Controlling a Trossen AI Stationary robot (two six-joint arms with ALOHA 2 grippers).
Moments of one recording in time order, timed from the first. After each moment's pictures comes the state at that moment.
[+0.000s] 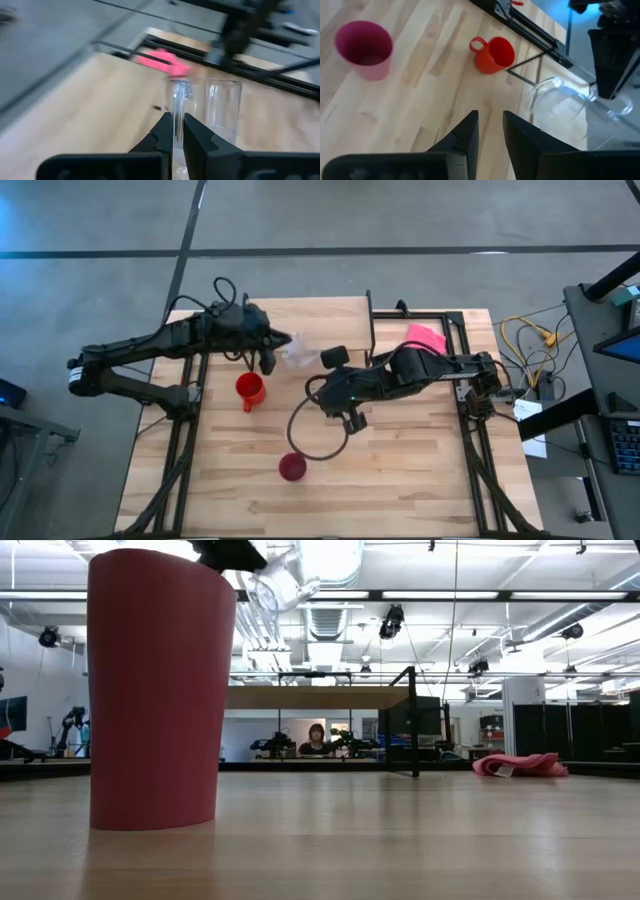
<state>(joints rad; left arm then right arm) 0.25 1.09 1.17 -0.47 -0.09 -0.15 0.23 1.96 2.35 -1.28 0.31 -0.36</state>
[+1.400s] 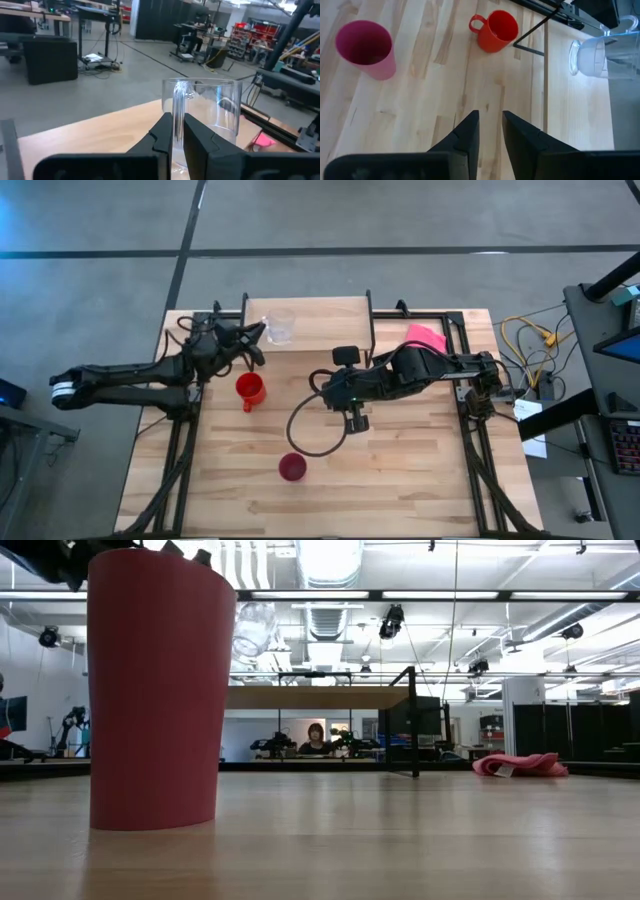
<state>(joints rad) 0.26 0.79 0.50 0.26 -0.56 -0.26 0.23 1.95 2.35 -1.38 0.32 -0.13</state>
